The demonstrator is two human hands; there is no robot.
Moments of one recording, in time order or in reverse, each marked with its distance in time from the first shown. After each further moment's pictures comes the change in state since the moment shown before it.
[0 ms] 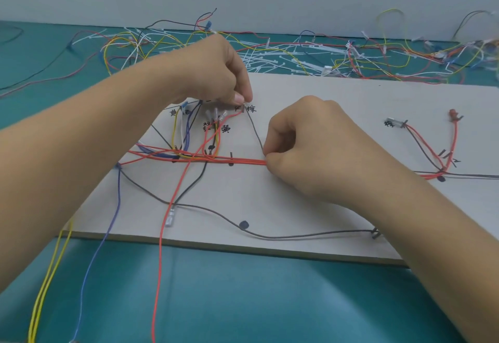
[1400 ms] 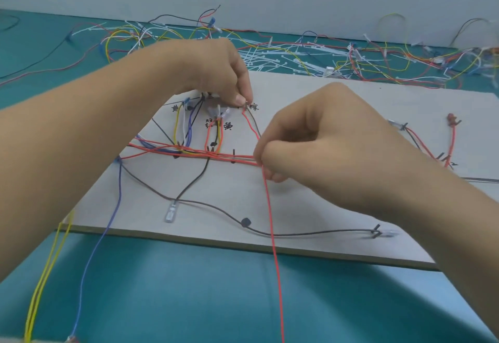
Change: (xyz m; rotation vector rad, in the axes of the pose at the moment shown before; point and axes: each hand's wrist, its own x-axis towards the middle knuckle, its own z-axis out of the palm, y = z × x) left_hand 0.010 -0.006 -0.002 0.034 -0.134 -0.011; right_hand -0.021 -0.017 -0.018 0.278 -0.077 -0.064
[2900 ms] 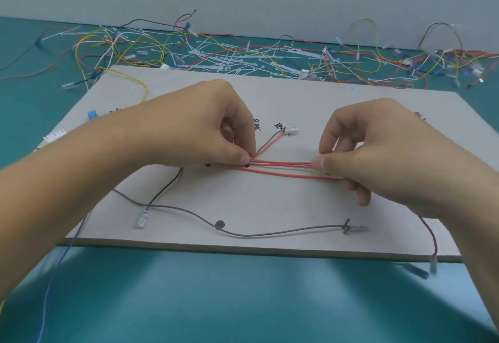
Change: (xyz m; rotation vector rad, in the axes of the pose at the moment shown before) left_hand -0.087 0.038 0.044 0.044 0.010 0.355; right_hand -0.026 0.053 -0.048 -0.064 0.119 0.286
